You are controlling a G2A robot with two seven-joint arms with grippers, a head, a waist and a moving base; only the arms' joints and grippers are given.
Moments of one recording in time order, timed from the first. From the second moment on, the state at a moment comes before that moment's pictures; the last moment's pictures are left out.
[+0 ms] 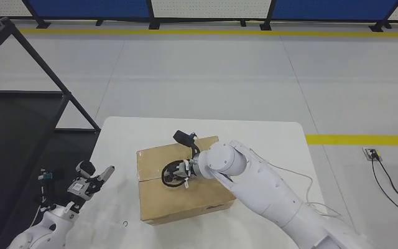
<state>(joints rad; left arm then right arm) 1.45 -1.04 -1.77 -1.67 0.63 -0.44 -0.15 -0.30 -1.48 0.56 -1.08 0.16 0.34 0.84</state>
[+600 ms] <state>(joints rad) 1.36 -1.05 -1.59 -1.57 0.78 -0.44 -0.26 -0.26 -1.56 0.53 -0.96 0.18 0.29 0.87</state>
